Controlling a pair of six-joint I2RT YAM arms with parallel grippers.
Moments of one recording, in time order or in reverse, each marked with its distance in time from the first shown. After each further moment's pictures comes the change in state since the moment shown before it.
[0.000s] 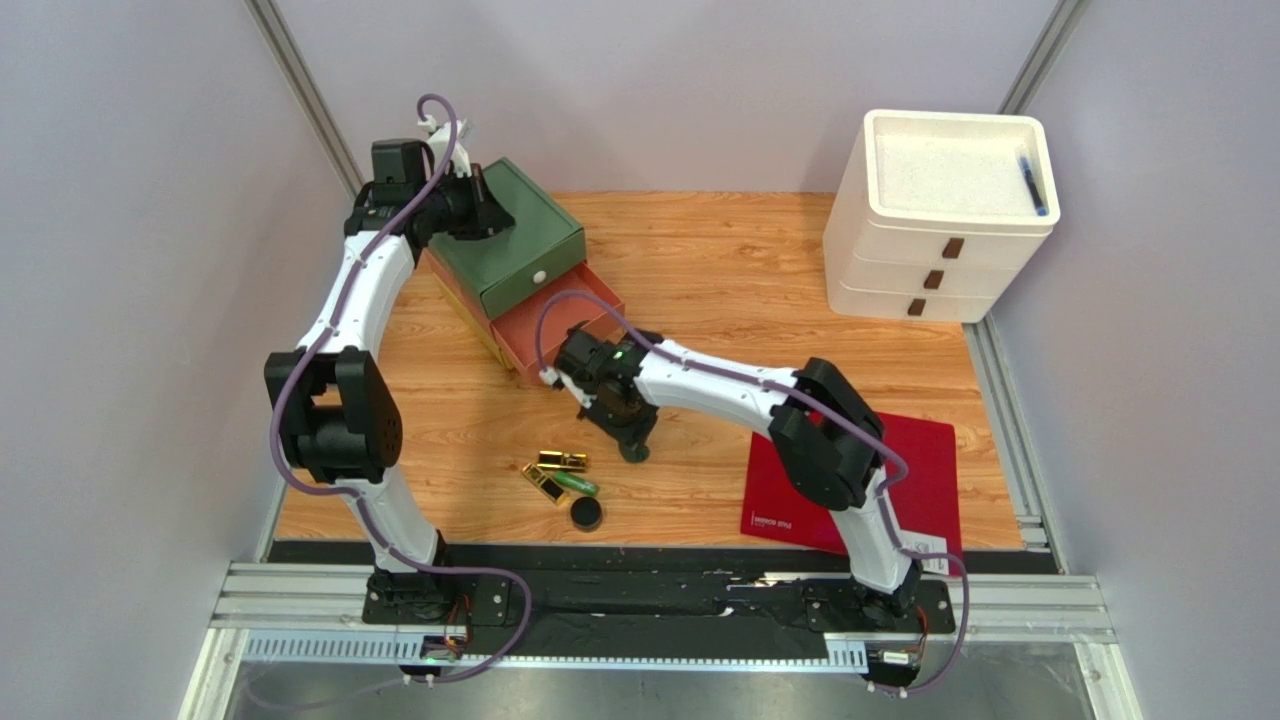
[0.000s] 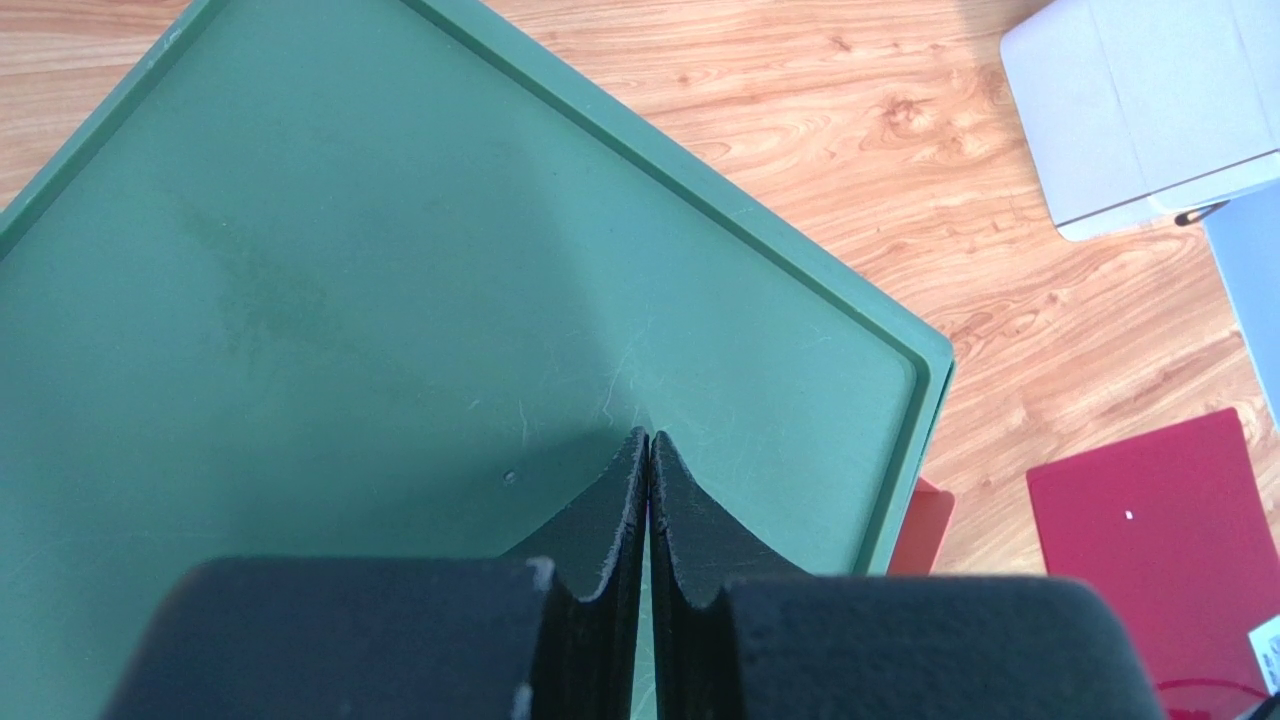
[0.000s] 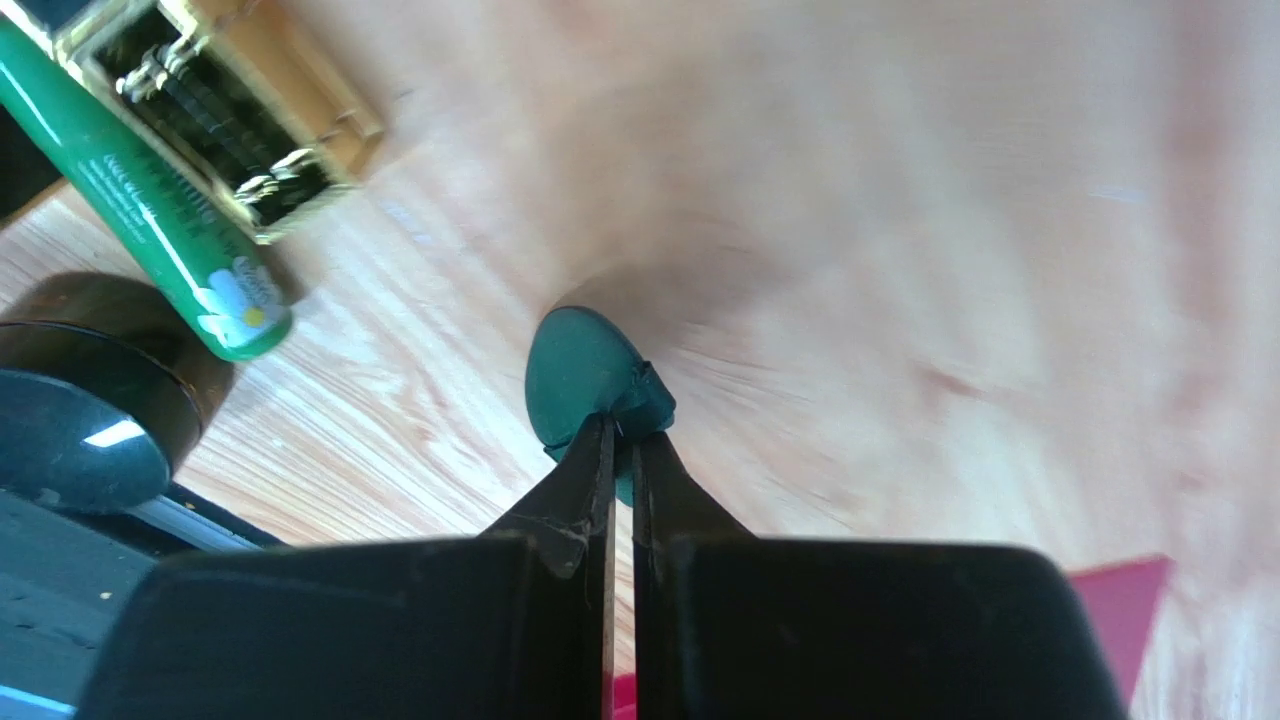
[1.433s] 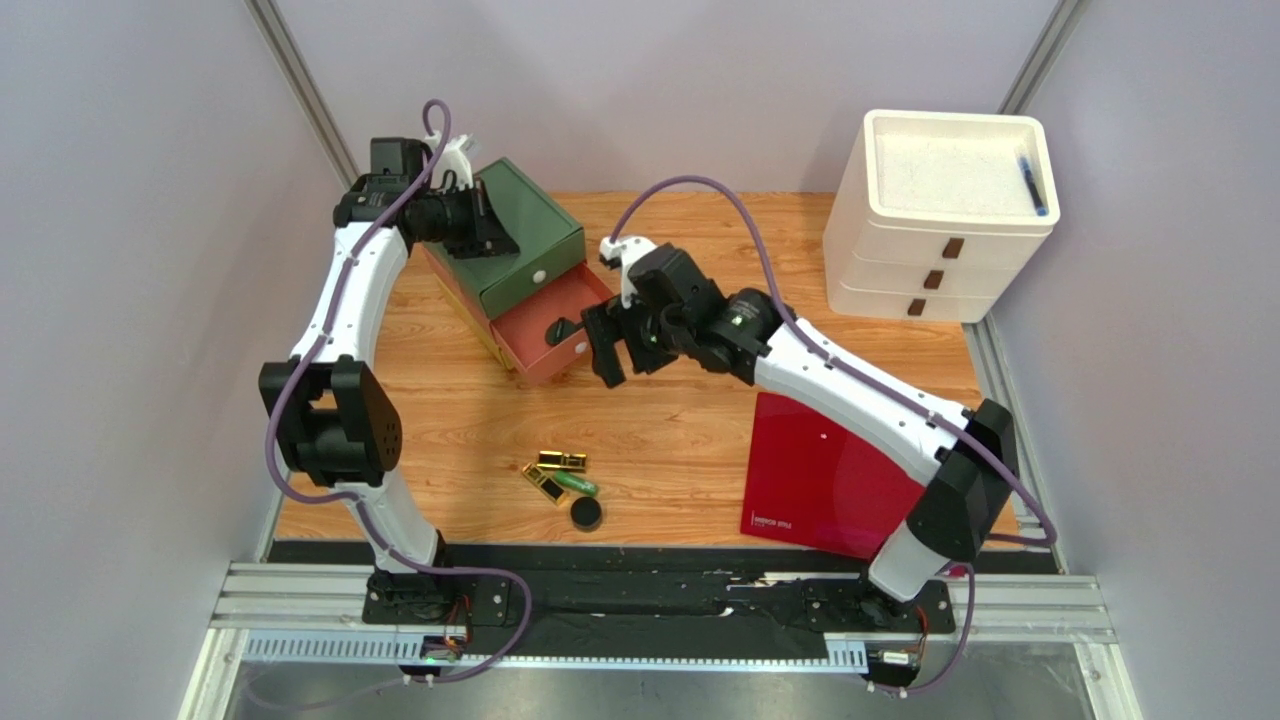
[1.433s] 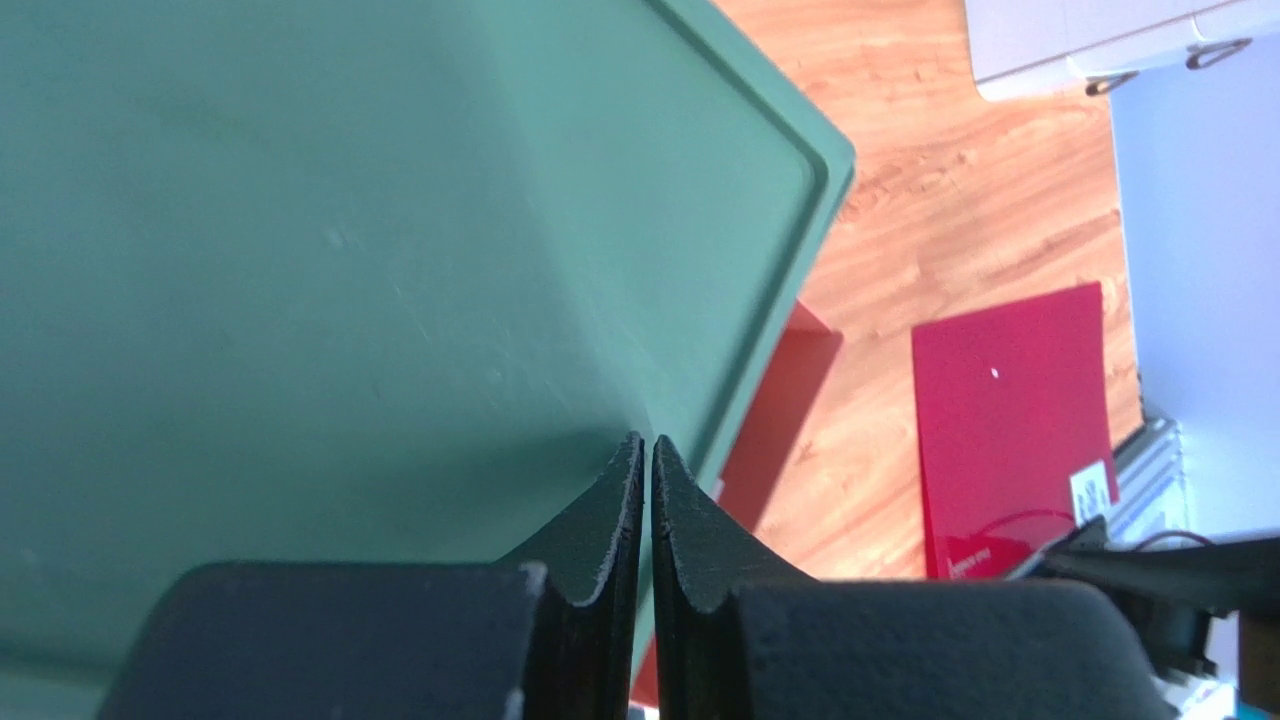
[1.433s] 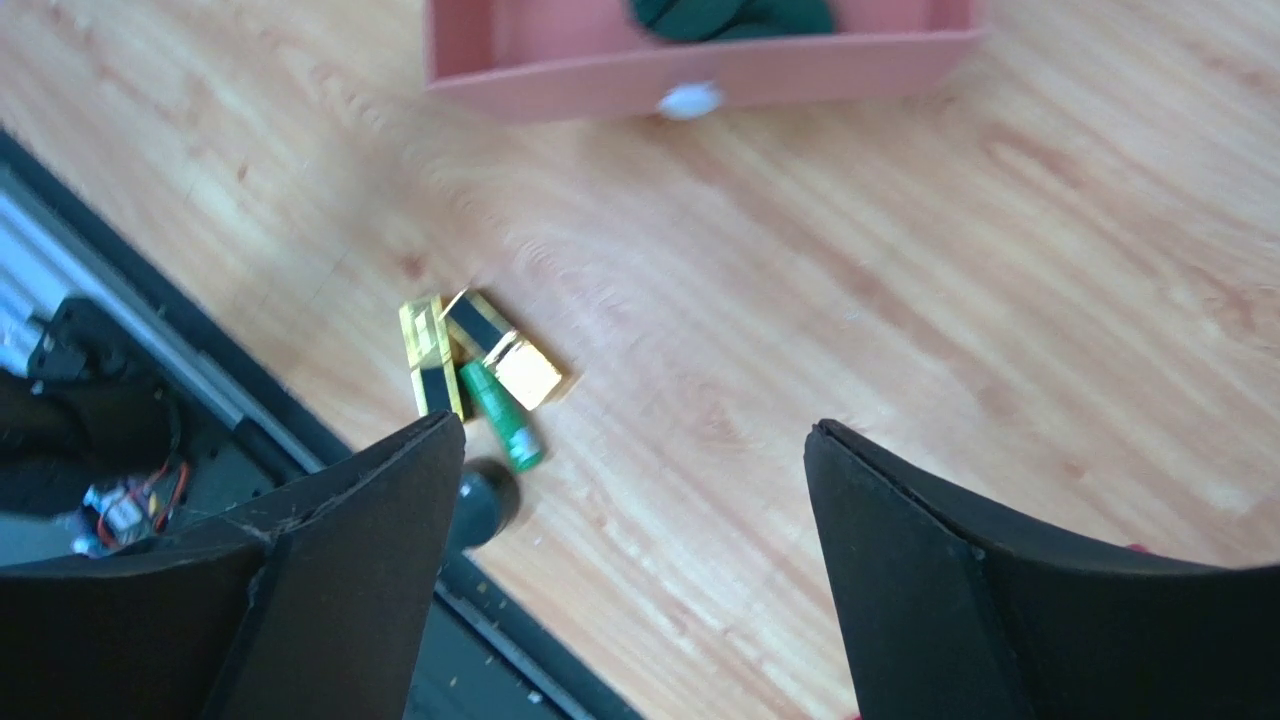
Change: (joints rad) left arm -0.002 -0.012 0.109 -0.341 0.072 -0.004; right arm -0.151 -0.459 -0.083 0.307 -0.048 0.297
